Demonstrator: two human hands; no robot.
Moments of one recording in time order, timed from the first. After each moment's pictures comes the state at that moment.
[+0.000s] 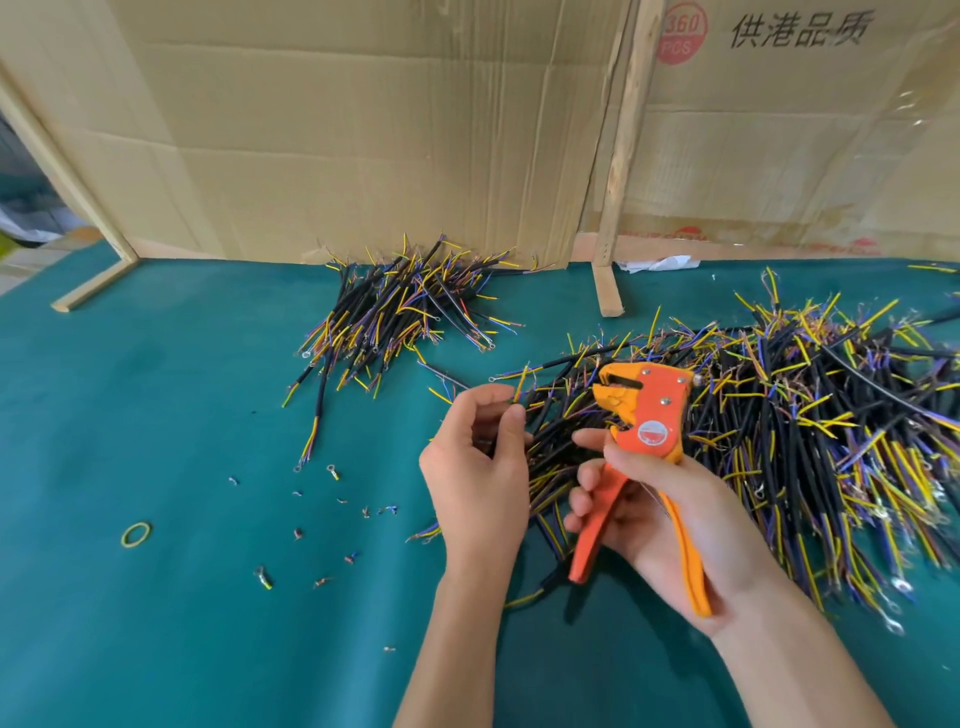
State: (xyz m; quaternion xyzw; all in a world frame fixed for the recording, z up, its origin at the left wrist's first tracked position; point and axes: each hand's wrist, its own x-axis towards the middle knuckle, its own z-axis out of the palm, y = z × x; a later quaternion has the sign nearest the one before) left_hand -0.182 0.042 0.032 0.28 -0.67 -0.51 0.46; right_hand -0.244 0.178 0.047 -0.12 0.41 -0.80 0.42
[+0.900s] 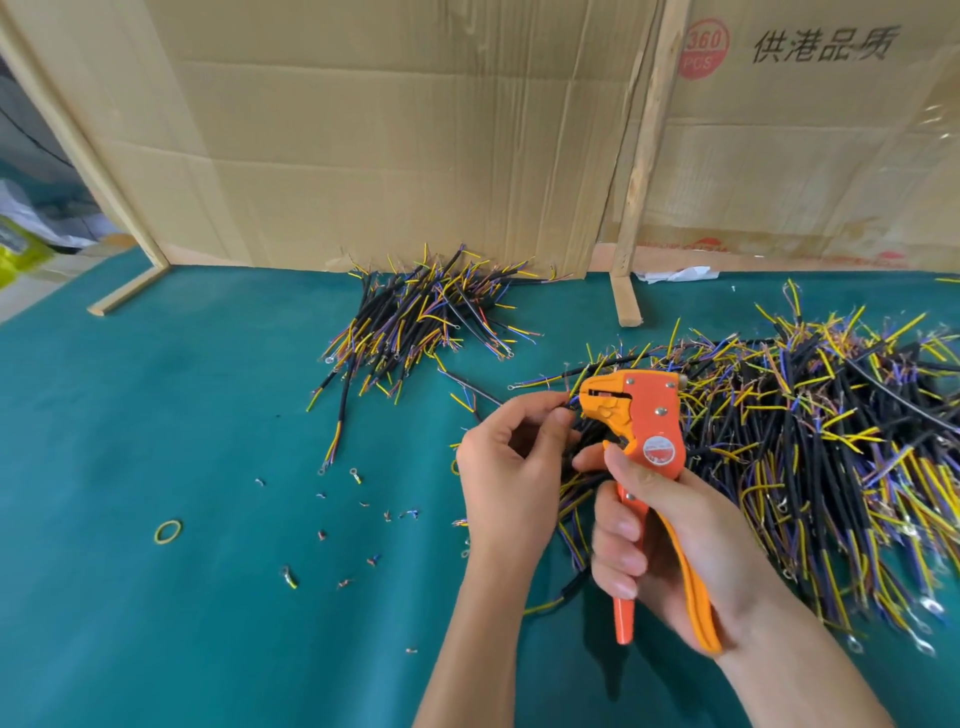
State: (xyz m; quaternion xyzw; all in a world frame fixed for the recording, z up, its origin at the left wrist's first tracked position) left_hand -0.182 0.044 0.041 0.22 -0.67 -0.59 0.40; right_hand -0.224 0.170 0.063 -0.12 0.42 -0.78 0.45
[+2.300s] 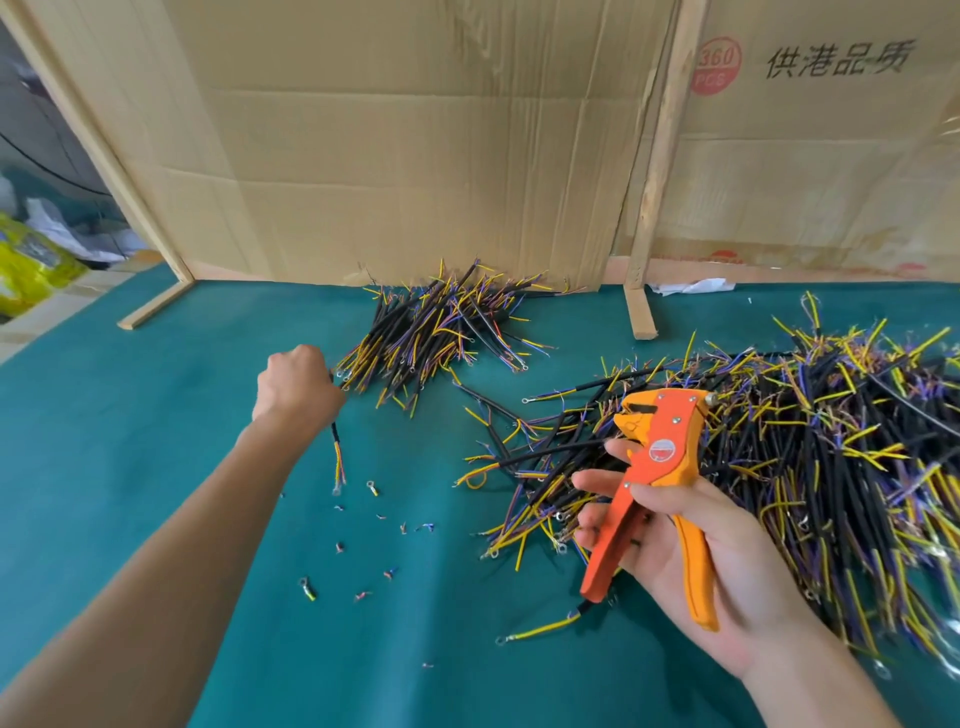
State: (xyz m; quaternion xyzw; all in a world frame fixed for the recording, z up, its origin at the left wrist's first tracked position) left_hand -0.137 -0.174 0.087 0.52 -0.84 -0.09 0.13; right_hand -0.234 0.173 0.052 -0.12 0.39 -0.81 0.42
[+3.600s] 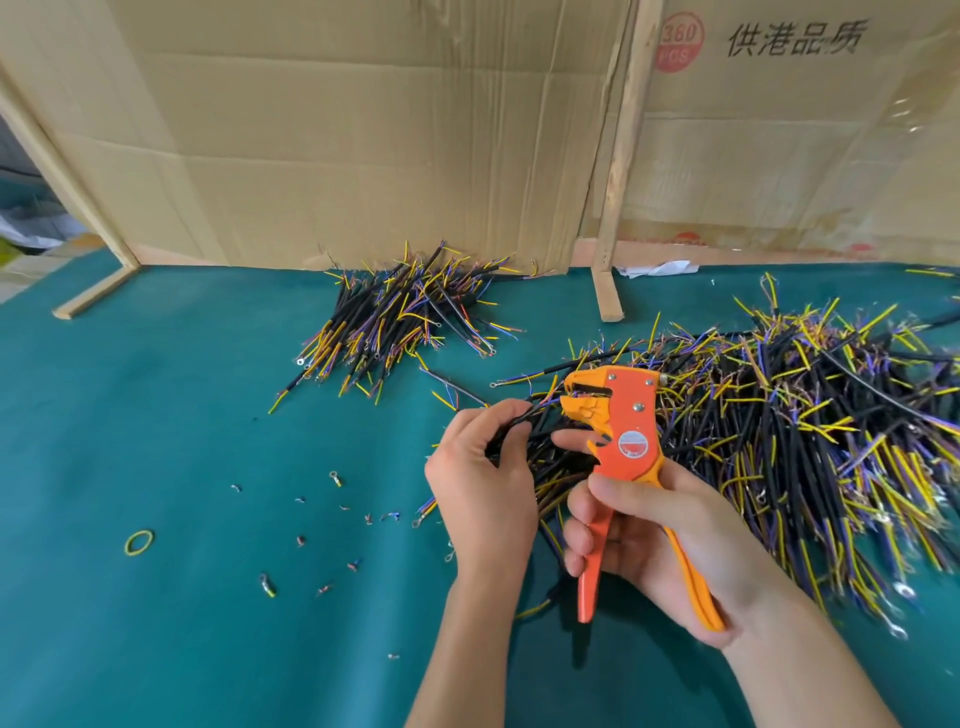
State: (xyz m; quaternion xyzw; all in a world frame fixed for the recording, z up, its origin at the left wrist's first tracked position) left_hand -0.184 0.046 0.033 0.30 -0.71 -0.45 0.46; right_hand -0.237 0.181 0.057 -0.17 0.42 -0.75 0.47
